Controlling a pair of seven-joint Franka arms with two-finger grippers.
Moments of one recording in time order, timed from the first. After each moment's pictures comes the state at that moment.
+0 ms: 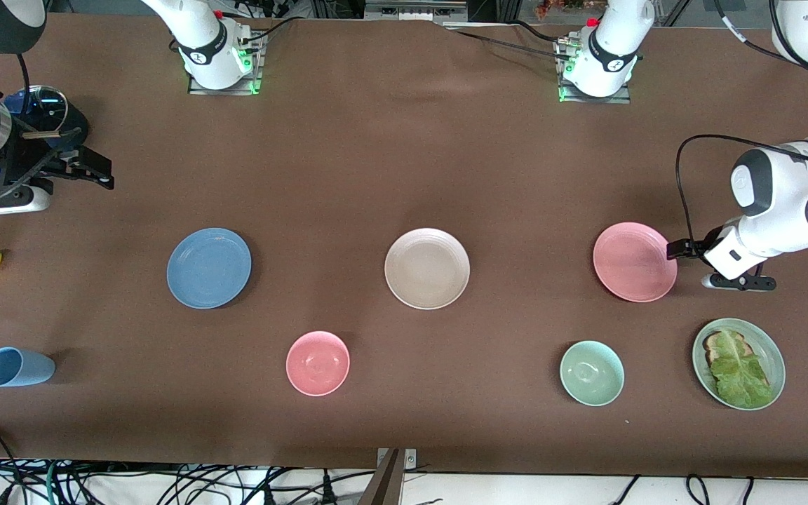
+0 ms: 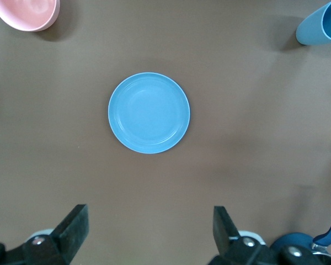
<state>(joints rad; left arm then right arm) 0.23 0.40 -0.02 -2.03 0.04 2.31 0.23 0.04 0.09 0.03 -1.56 -0.02 1.57 -0.04</state>
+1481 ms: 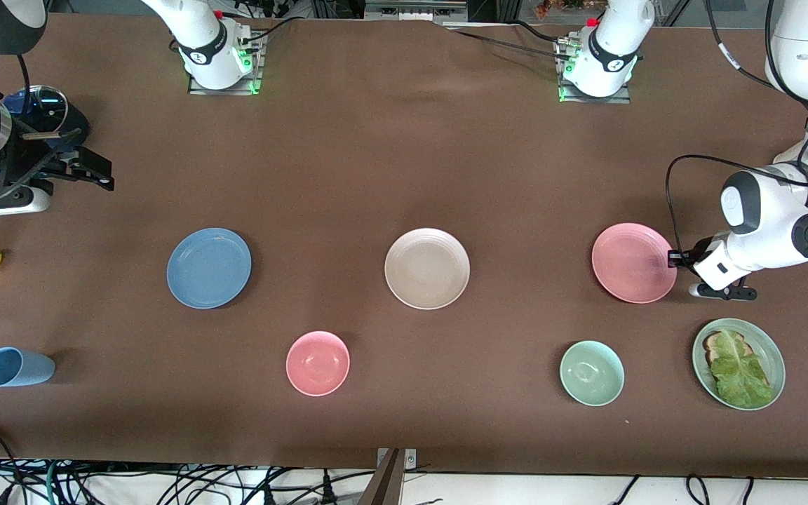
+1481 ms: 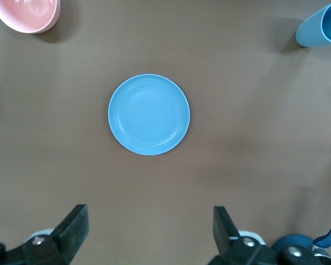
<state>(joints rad) 0.26 0.52 -0.04 -1.96 0.00 2.29 0.27 0.04 0.09 0.03 -1.56 -0.02 1.58 -0.04</state>
